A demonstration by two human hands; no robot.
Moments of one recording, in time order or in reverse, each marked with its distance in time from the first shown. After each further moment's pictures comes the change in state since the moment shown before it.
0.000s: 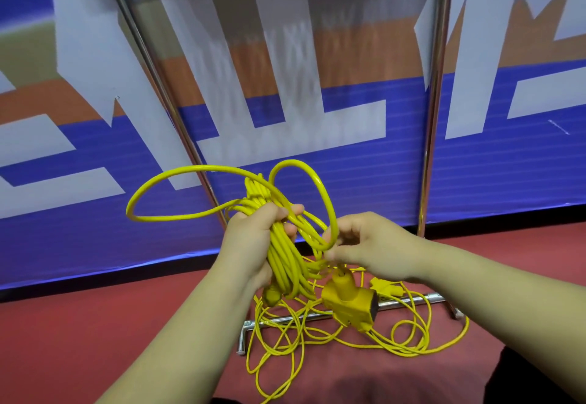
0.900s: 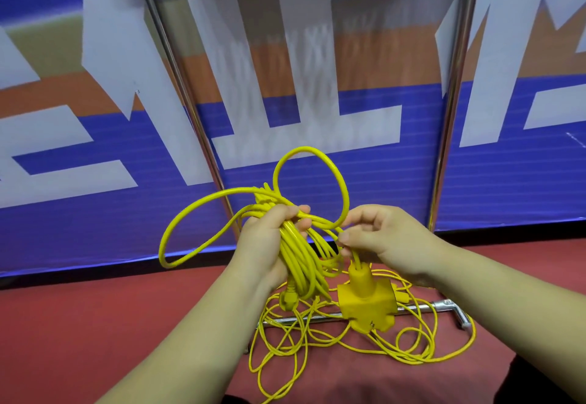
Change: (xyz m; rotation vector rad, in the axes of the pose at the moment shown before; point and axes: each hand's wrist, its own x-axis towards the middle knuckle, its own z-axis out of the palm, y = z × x) left_hand -0.004 0.004 -0.004 -0.161 0.076 -0.088; right_hand 0.001 -0.010 0.005 0.438 0.137 0.095
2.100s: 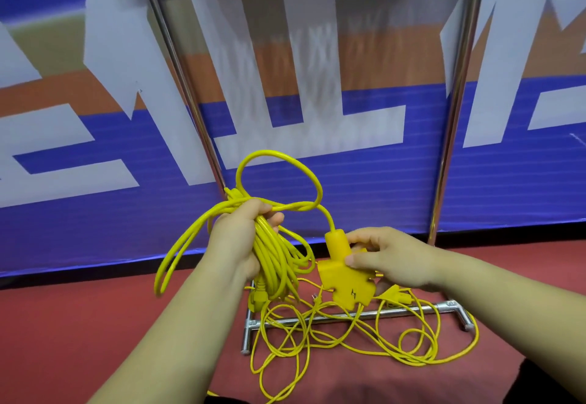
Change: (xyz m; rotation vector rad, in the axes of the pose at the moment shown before) left_hand 0.009 0.029 -0.026 0.055 0.163 0.028; right_hand 0.010 0.025 -0.014 -0.375 -0.195 0.140
